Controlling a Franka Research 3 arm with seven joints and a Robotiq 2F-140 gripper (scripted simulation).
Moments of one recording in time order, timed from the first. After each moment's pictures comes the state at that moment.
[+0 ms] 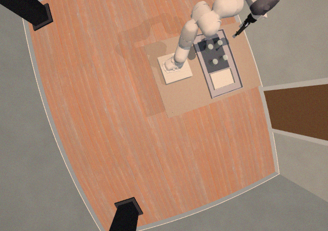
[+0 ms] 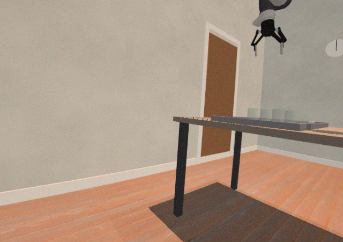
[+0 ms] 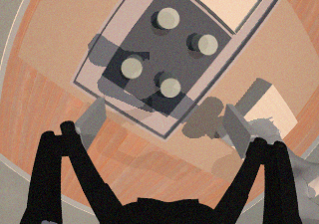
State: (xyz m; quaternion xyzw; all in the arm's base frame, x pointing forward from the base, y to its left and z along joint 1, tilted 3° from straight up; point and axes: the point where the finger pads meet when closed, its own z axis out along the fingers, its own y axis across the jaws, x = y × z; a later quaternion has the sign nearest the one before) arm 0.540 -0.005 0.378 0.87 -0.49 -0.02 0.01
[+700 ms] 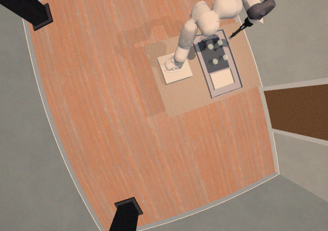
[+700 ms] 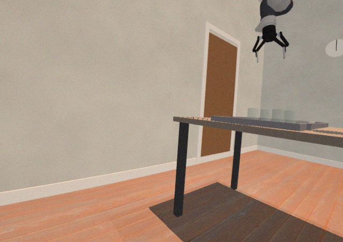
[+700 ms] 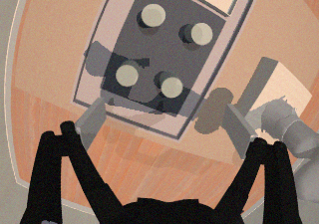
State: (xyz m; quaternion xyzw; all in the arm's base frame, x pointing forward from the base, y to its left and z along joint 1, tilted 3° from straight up) arm 0.530 -0.010 0.344 0.82 -0.58 -0.03 0.01
